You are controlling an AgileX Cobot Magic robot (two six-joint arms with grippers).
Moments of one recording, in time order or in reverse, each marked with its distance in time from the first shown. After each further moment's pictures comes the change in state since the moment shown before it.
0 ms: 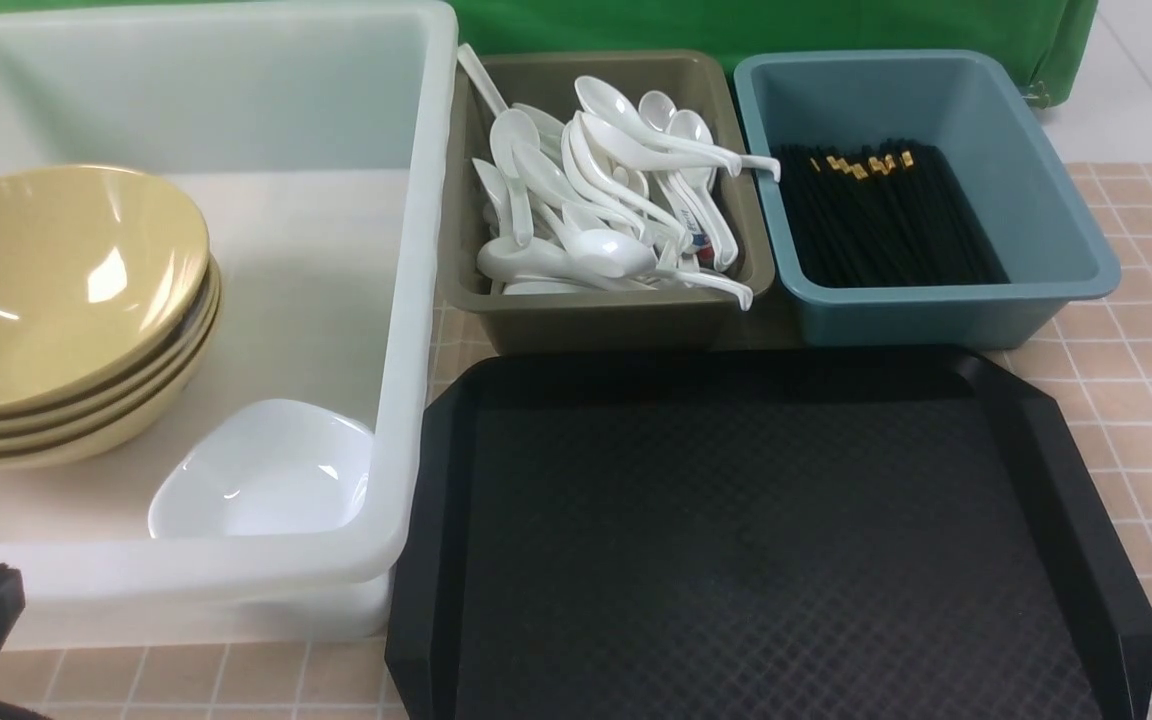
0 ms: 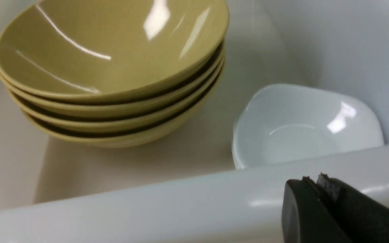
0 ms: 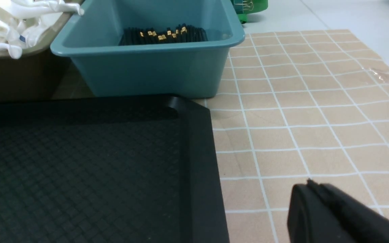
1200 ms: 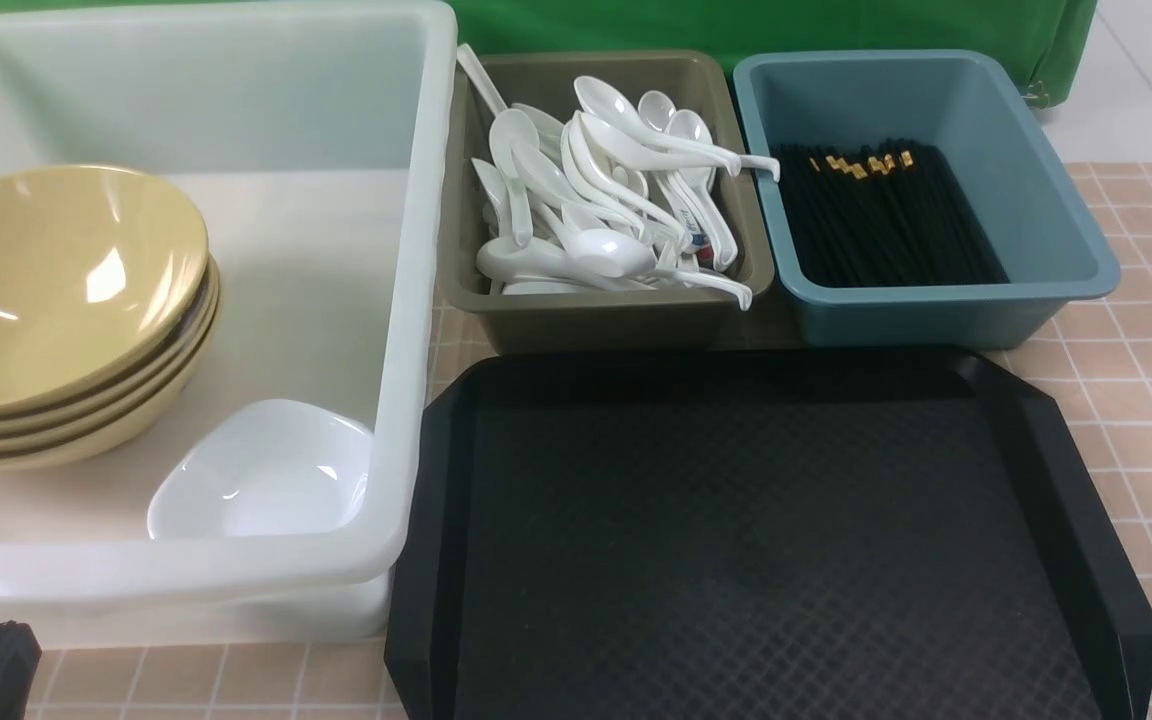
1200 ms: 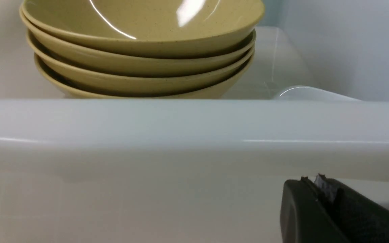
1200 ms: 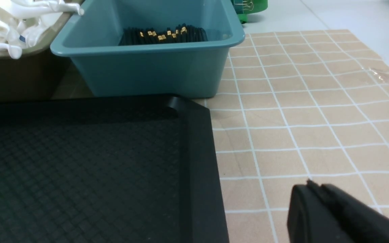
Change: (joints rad) right arm 0.000 0.000 0.000 0.000 0.001 0.000; left arm 0.070 -0.221 0.235 -0.026 -0.091 -0.062
